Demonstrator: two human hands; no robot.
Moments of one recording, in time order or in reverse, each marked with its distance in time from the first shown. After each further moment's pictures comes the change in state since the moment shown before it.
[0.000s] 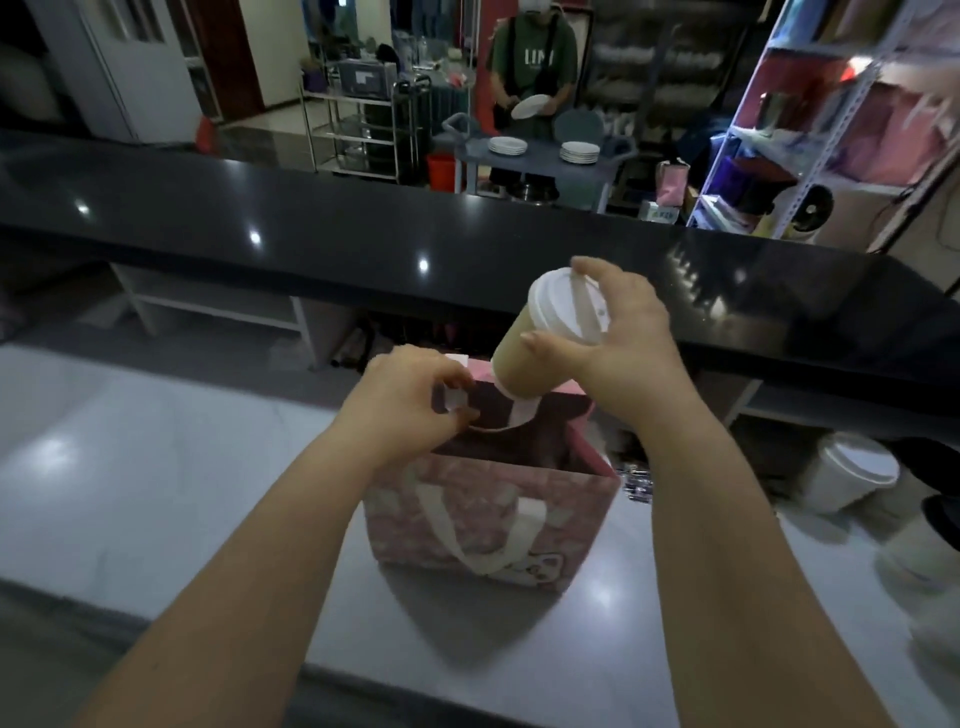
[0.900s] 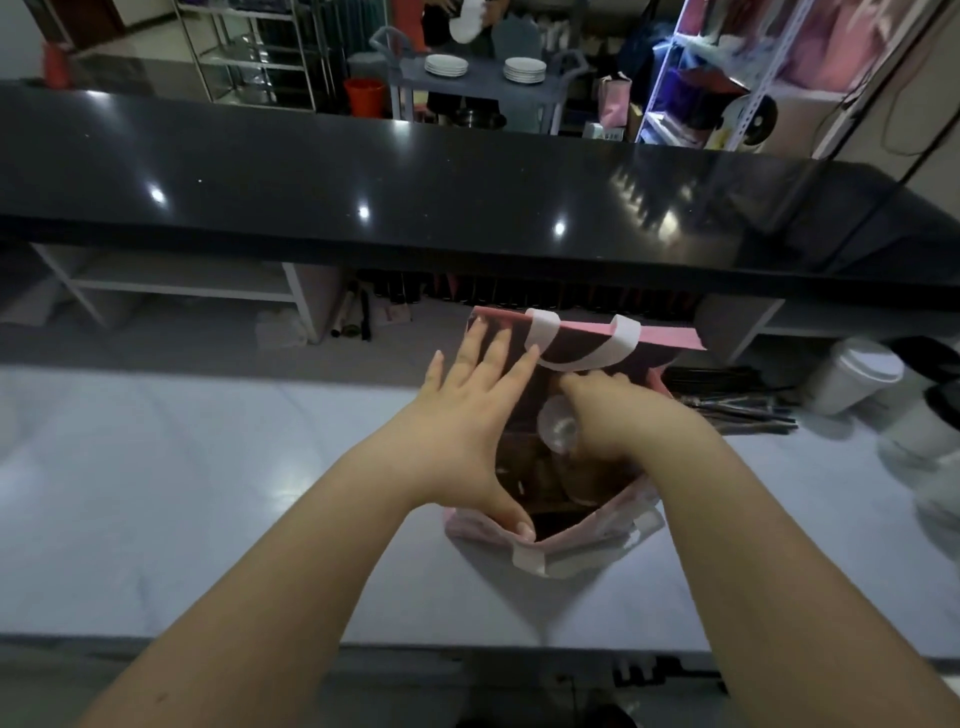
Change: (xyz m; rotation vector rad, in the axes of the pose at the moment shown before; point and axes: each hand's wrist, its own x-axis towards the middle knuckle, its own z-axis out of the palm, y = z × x) left_hand -0.029 -0.059 -0.007 0.145 -0.534 0.341; right_hand -0.033 0.008 0.106 -0.771 -0.652 0.313
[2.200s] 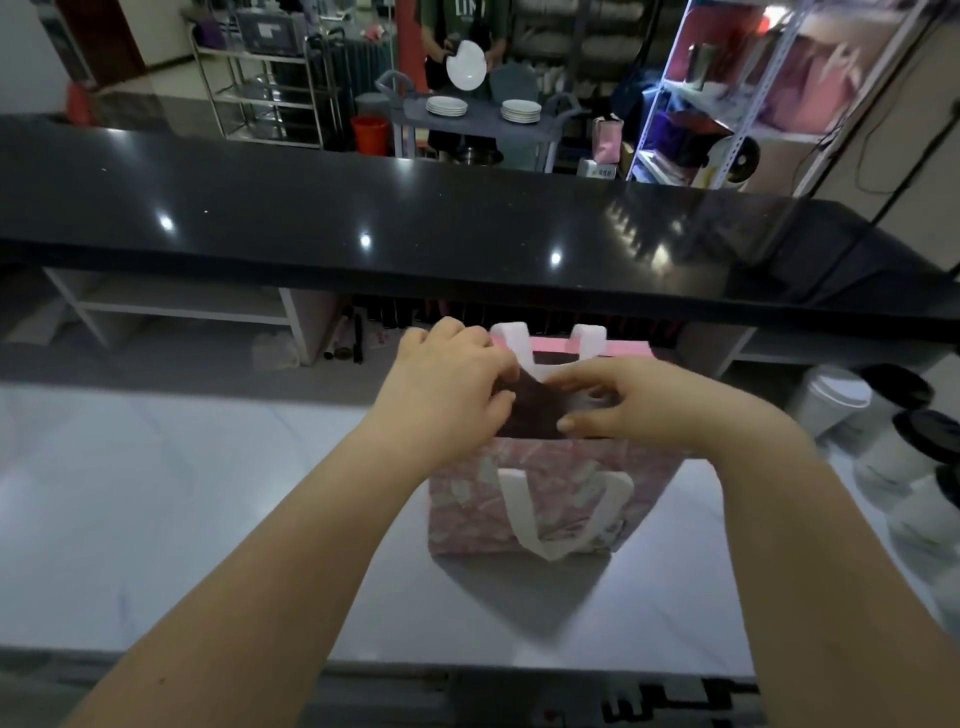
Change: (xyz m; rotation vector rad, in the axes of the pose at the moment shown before) left_hand 0.017 0.027 -0.039 0.143 0.425 -0.116; right_hand -0.041 0.036 -0.054 0.328 0.035 -0.153
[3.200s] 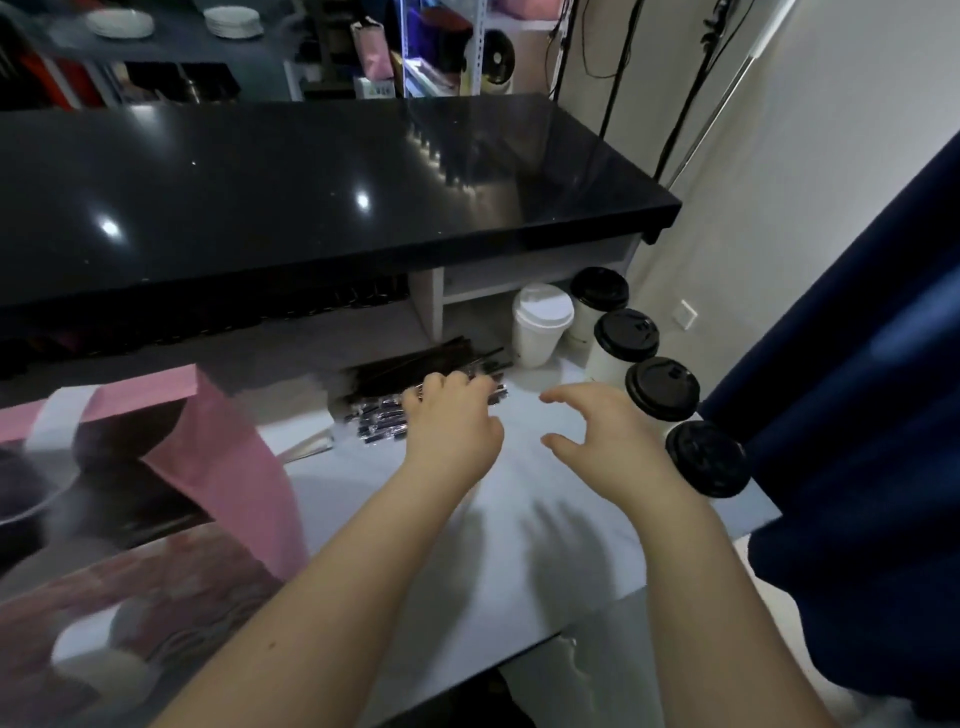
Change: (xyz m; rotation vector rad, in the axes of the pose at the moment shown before) left_hand 0.157 0.316 0.214 -0.223 -0.322 -0.023; right_hand -0.117 0.327 -0.009 0.094 0.500 0.398
